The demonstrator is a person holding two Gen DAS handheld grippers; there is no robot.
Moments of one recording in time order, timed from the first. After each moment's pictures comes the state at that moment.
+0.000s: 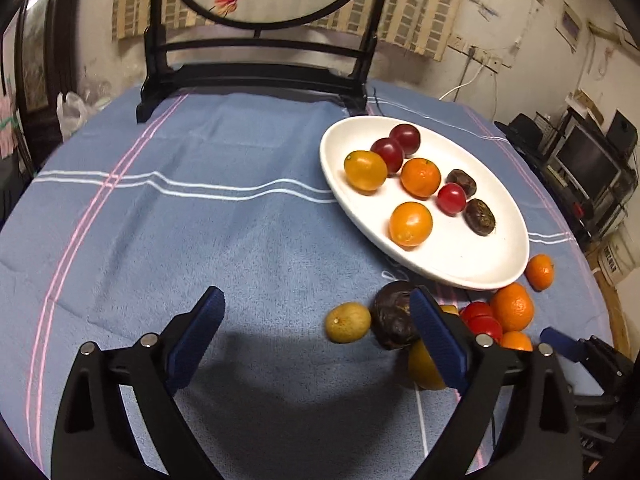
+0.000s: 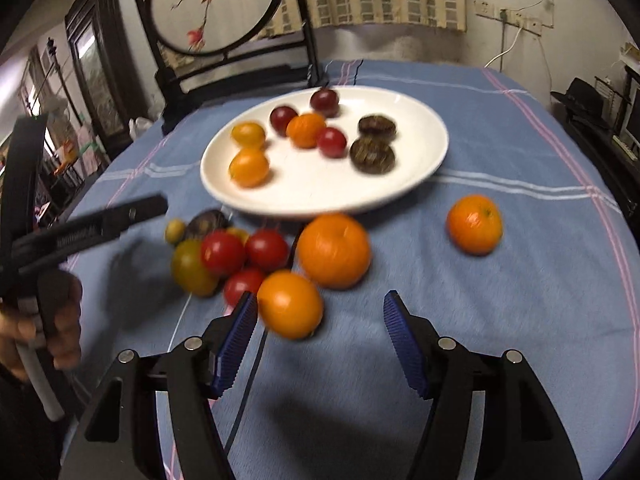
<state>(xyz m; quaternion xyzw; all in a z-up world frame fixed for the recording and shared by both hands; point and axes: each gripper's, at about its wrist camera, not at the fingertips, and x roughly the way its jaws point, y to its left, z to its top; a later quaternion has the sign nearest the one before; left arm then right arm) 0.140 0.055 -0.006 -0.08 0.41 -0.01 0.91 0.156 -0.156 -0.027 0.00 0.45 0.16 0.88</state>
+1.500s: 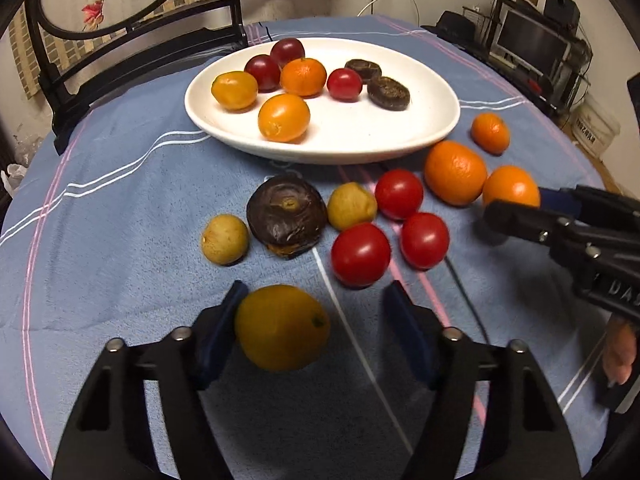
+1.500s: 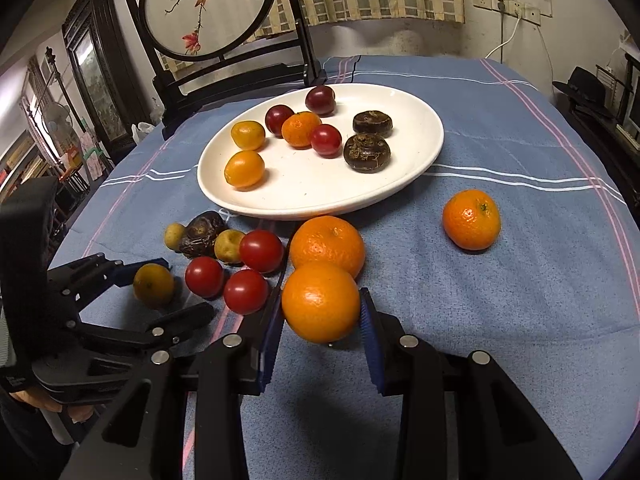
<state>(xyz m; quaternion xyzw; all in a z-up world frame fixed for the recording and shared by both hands) 0.117 -0.013 -0.039 0.07 0.47 -0.12 0.87 0.164 -0.167 -0.022 0.02 0.44 0.16 0.88</state>
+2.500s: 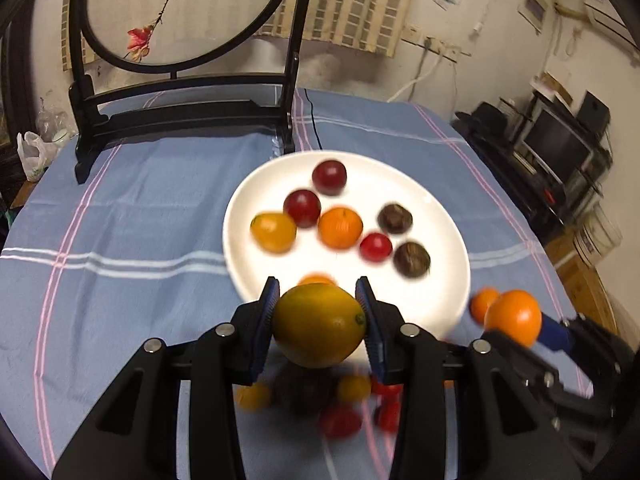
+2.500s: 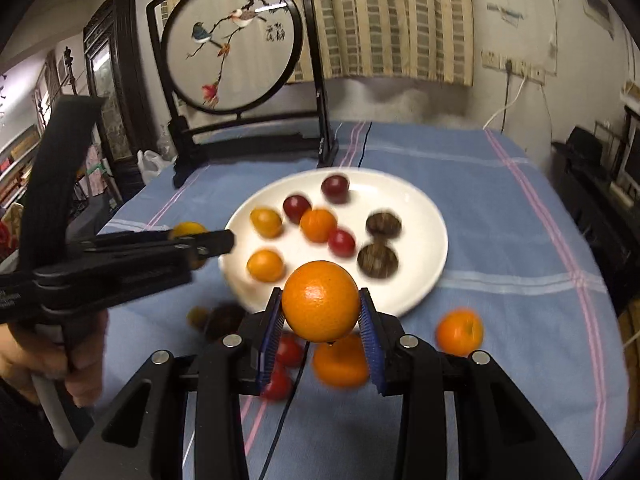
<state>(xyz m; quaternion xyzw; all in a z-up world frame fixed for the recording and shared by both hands) 0.203 0.001 0.041 -0.06 0.42 -0.07 0.91 0.198 -0.147 0.043 0.00 0.36 0.15 0.92</state>
